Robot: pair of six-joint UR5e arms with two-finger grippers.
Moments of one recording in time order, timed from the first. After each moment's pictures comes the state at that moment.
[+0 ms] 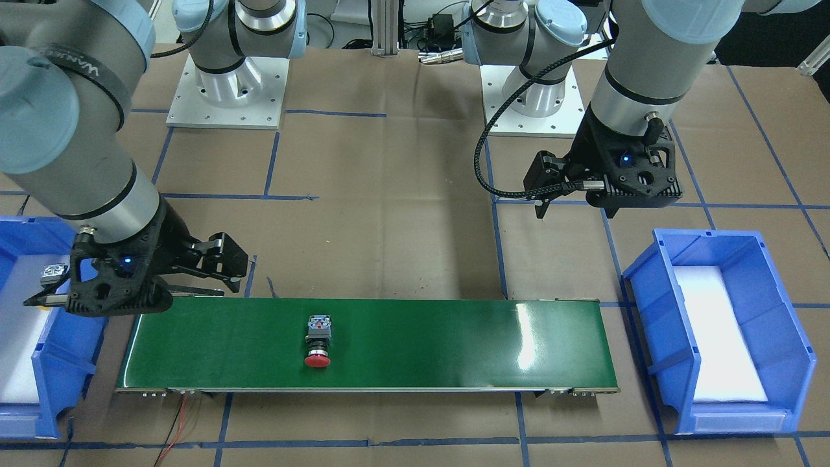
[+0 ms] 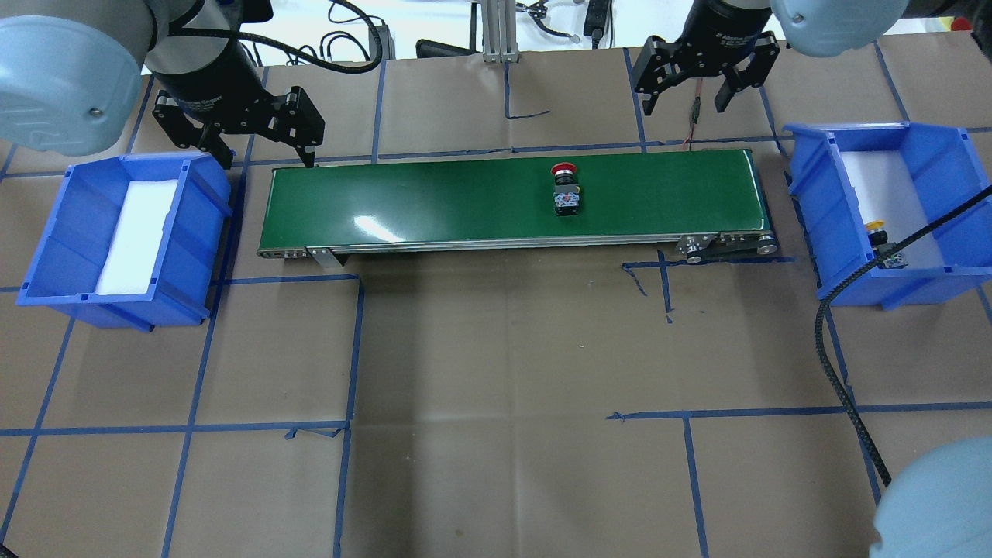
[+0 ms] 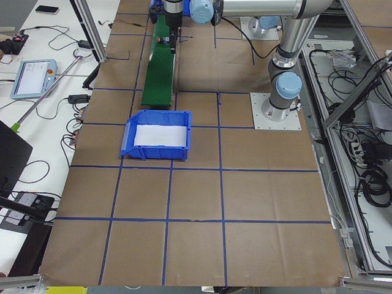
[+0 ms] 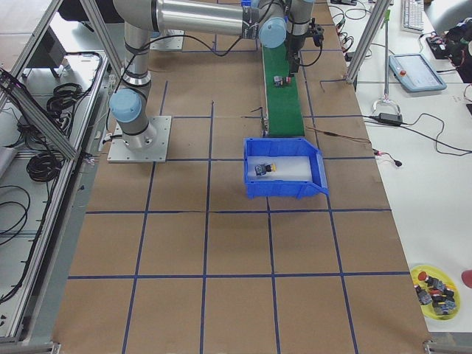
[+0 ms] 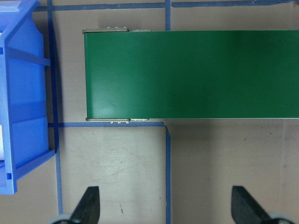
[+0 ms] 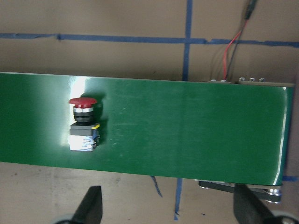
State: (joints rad) left arm -1.57 -1.67 -1.52 -1.47 1.61 0.01; right arm 1.57 -1.26 1.37 -1.73 -1.47 -0.06
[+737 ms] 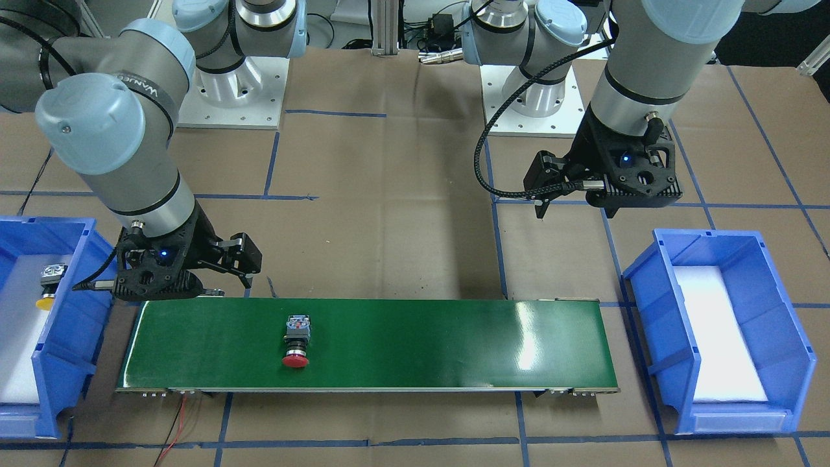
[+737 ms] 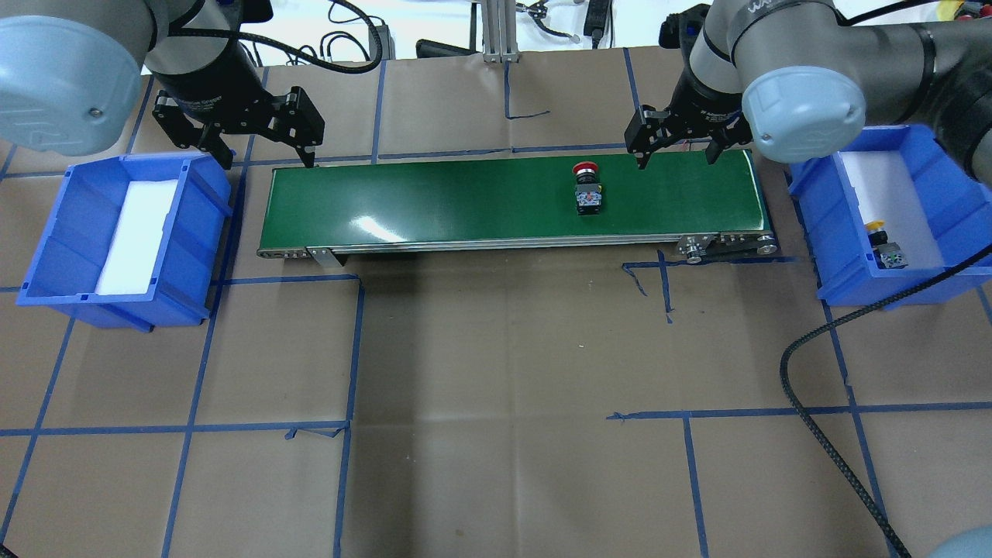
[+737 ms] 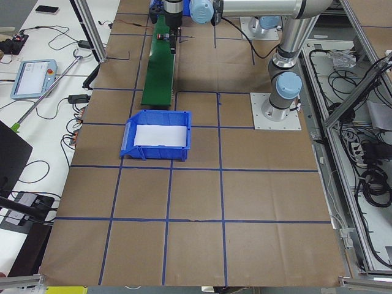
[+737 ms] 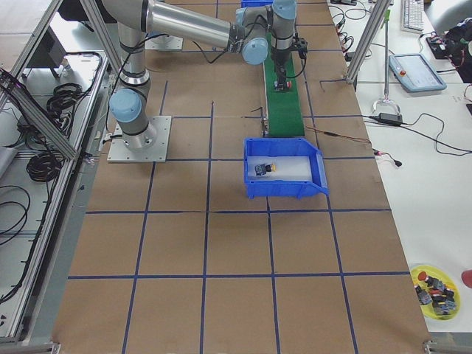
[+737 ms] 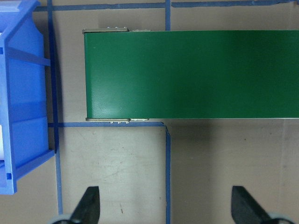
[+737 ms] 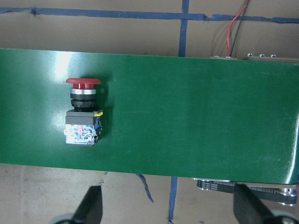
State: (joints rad) left arm -1.57 -1.67 -1.52 -1.47 1.61 0.01; right arm 1.57 -1.30 1.61 -1.96 -1.53 -0.05
